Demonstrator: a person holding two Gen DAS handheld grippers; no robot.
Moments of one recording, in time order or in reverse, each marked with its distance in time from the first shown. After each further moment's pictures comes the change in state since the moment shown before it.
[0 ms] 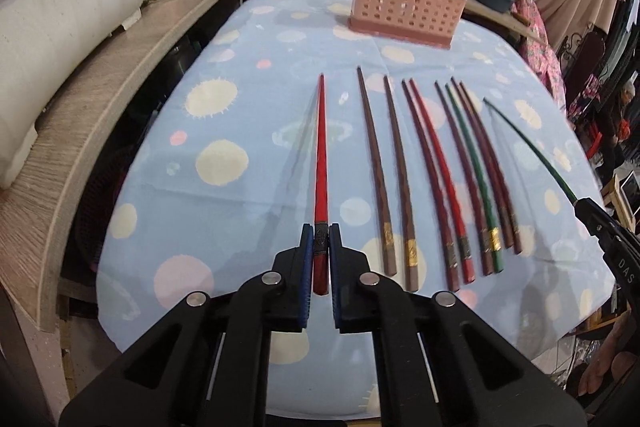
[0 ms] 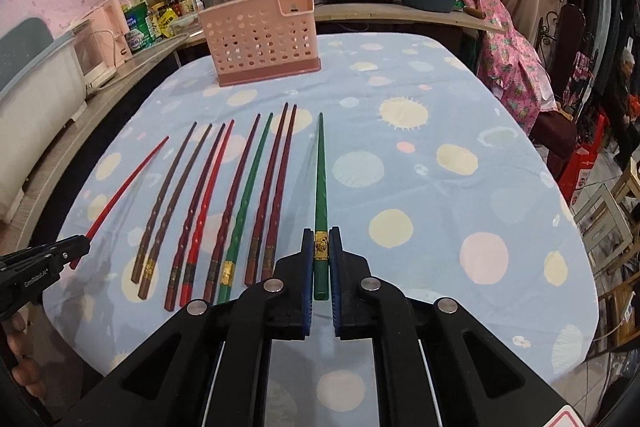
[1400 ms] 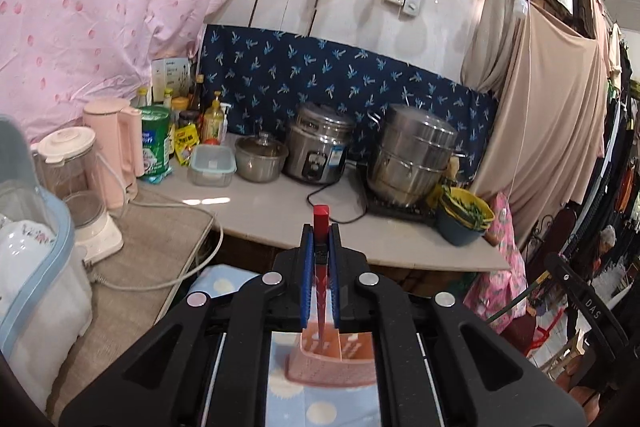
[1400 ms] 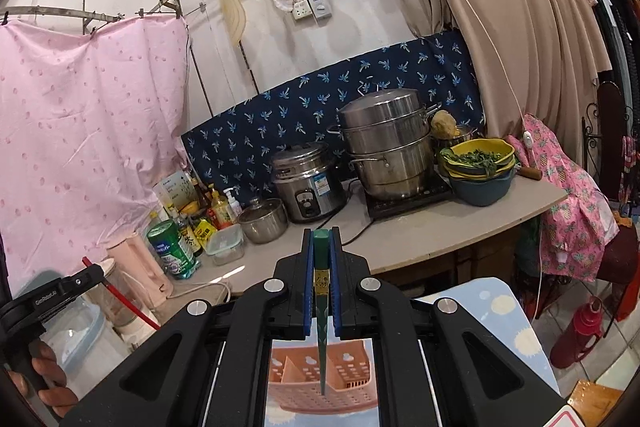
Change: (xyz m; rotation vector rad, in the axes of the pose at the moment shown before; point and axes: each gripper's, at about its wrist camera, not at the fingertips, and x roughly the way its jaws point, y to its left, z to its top) left arm -0.088 -0.031 0.359 -0.119 -0.575 -0.123; right arm 0.012 -0.002 0.369 0.139 -0.478 0.215
